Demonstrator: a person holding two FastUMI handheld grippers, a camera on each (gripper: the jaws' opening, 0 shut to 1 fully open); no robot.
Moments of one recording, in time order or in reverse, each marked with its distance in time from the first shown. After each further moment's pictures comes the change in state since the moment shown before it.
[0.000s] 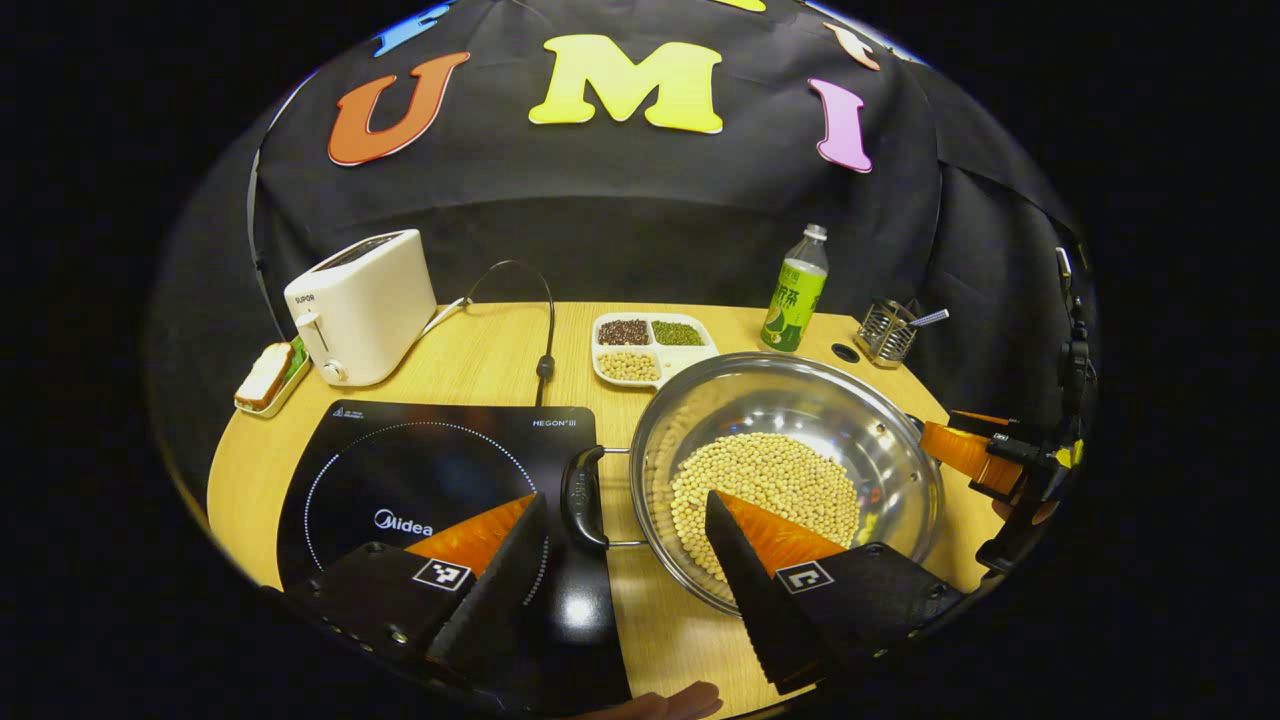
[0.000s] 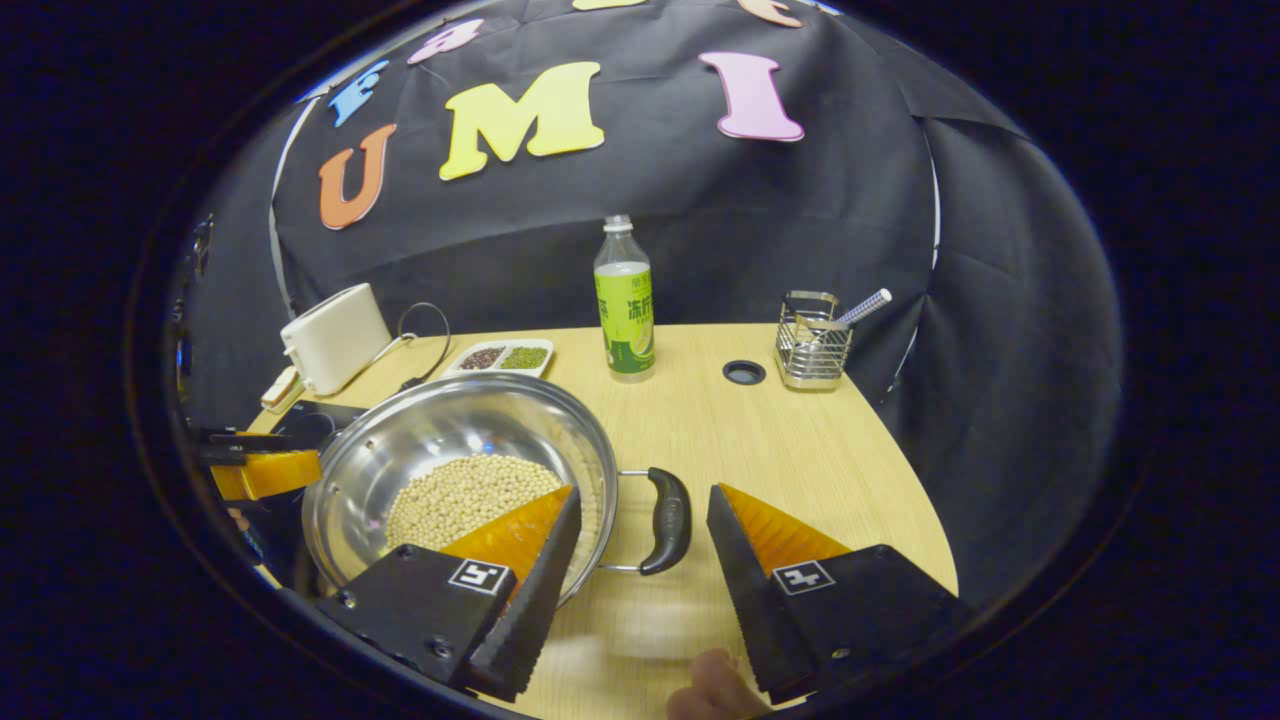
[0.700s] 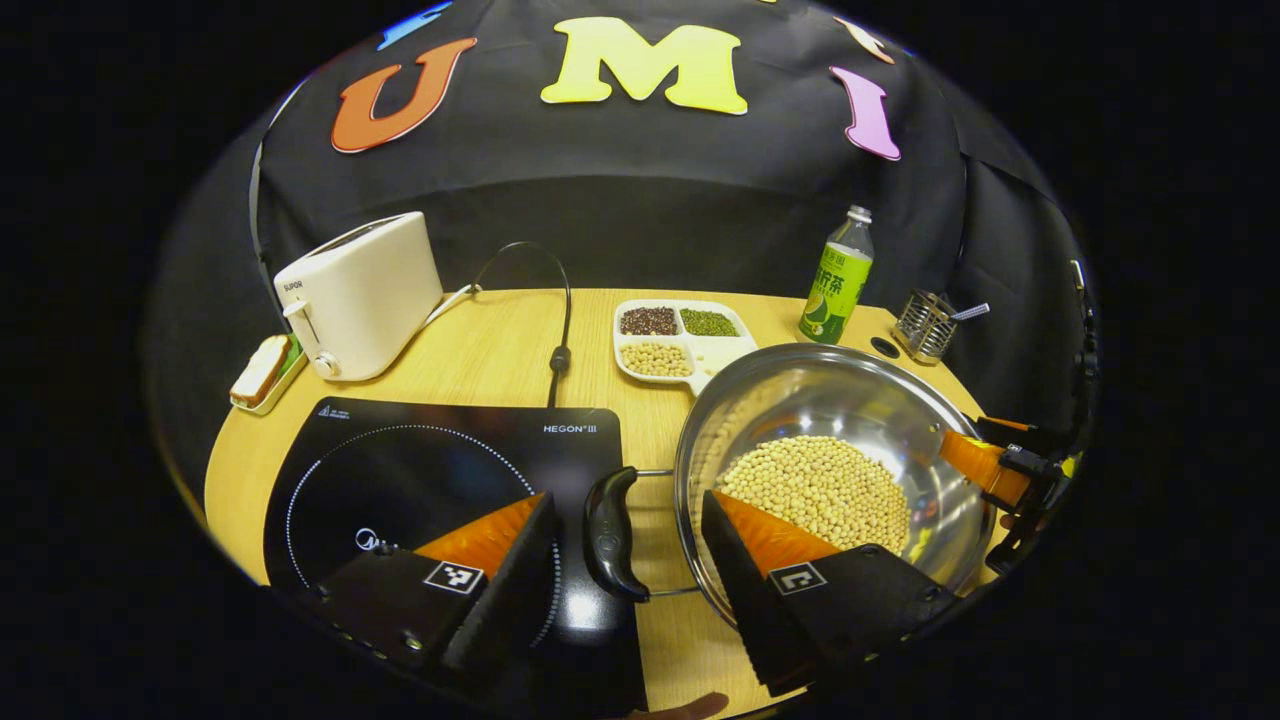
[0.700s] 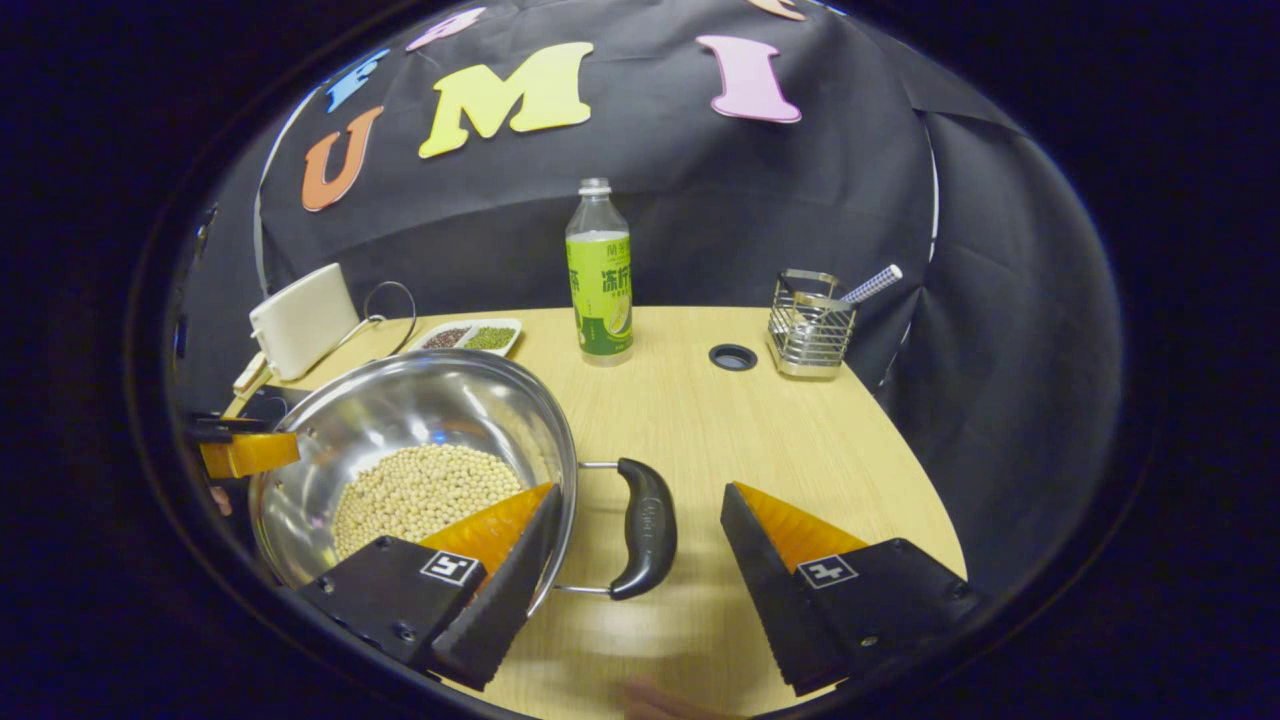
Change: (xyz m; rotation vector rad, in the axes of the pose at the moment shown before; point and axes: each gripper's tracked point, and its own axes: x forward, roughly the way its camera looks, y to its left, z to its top) left arm 0.036 0.021 -0.002 0.005 0.009 0.071; right arm 0.030 -0.013 -0.012 -0.011 0.019 -0.036
